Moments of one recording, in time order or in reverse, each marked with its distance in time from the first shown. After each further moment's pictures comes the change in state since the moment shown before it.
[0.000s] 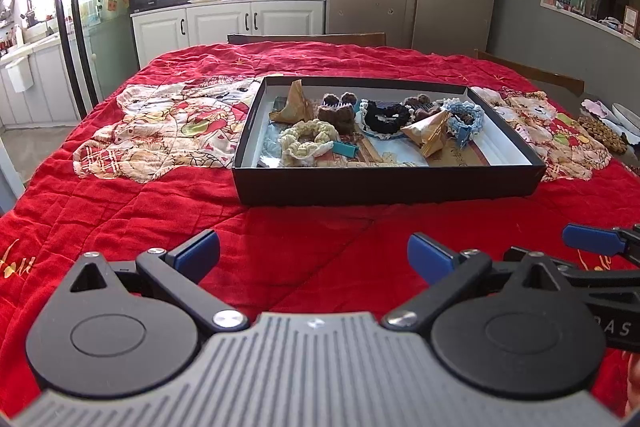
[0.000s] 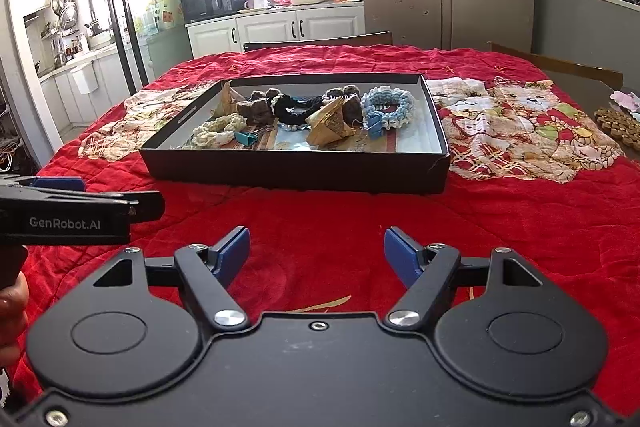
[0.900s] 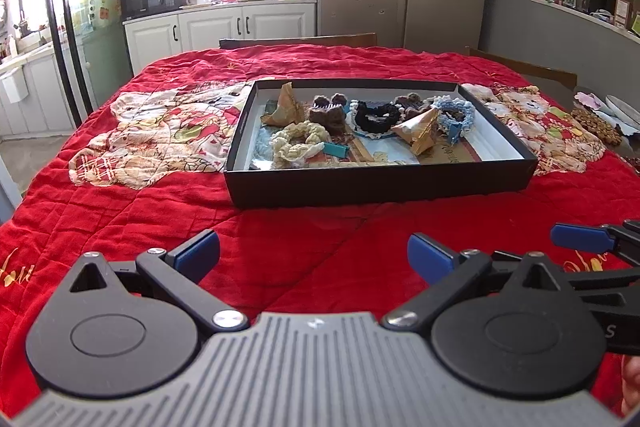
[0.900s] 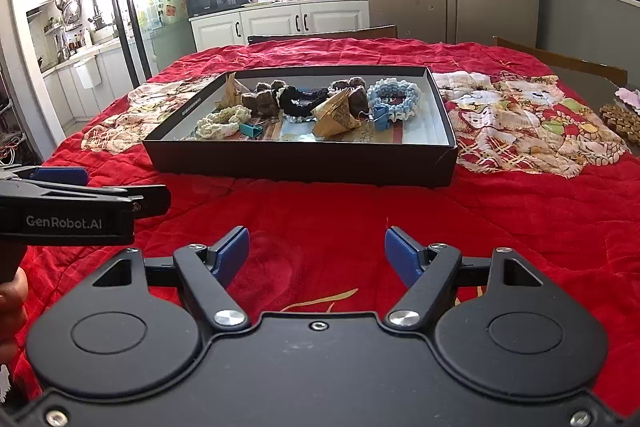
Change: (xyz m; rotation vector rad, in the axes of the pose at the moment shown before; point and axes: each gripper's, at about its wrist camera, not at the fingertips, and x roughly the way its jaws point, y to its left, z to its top) left arm -0.003 -0.005 0.000 0.034 -0.009 -0.014; right arm 0.003 0.003 -0.003 -0.004 0.014 0.011
